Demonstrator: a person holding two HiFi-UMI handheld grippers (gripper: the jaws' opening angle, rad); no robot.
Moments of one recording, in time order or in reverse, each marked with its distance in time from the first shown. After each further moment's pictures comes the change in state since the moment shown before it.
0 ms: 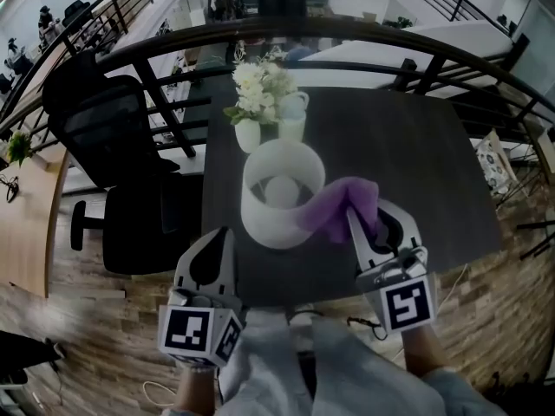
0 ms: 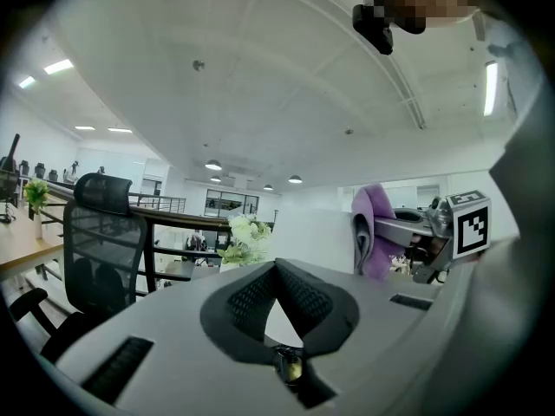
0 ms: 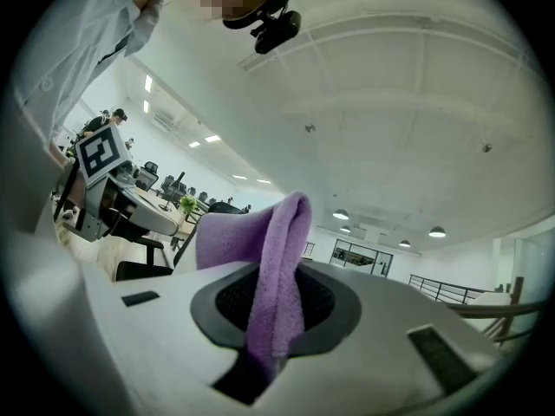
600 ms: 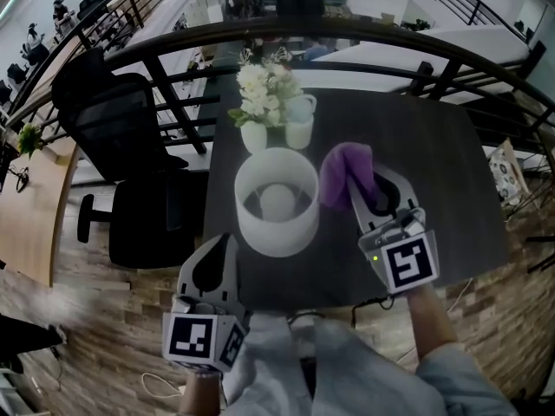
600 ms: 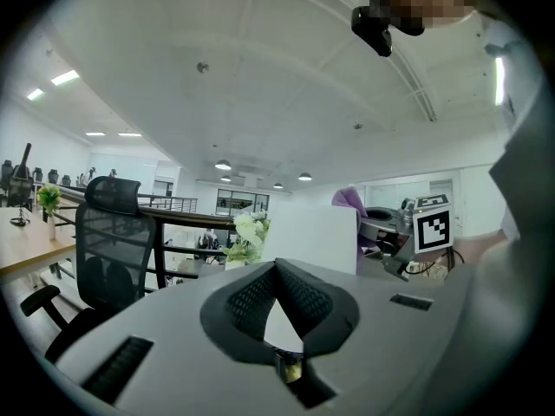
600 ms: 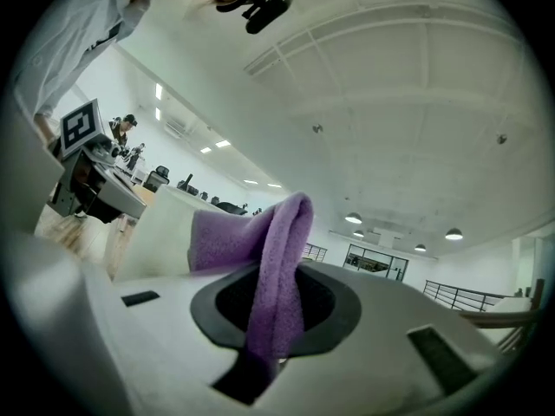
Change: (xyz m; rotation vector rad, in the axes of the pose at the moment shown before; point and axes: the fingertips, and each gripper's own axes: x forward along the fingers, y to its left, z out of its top) left arm 0.008 -0.011 -0.003 -0.002 0.013 0.084; right arm 0.059 -0.042 -0.025 -0.022 -0.040 0.092
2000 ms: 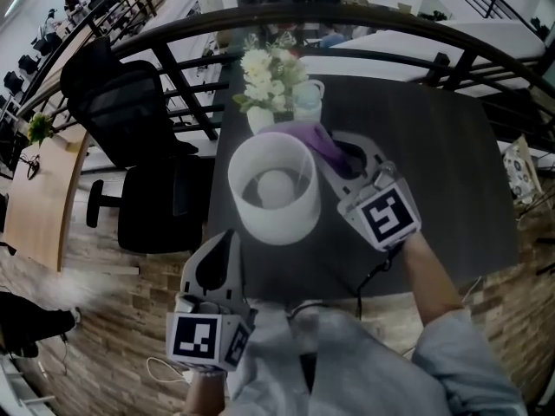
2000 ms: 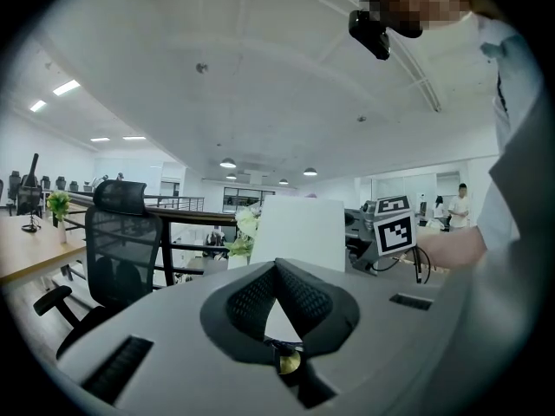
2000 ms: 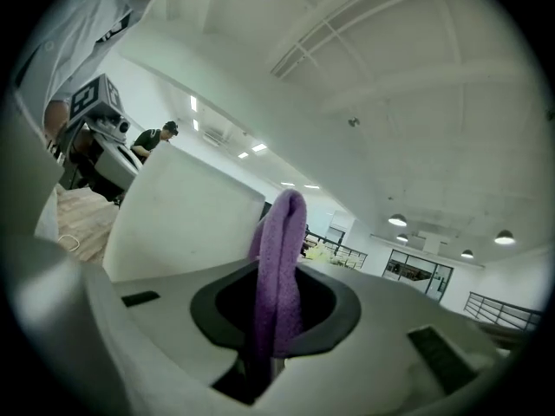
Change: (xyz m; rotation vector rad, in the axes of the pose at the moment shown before) left arm -0.009 -0.018 -0.007 0.020 0.032 0.057; right arm 0.060 0.034 -0.013 -0.080 -0.052 0.291
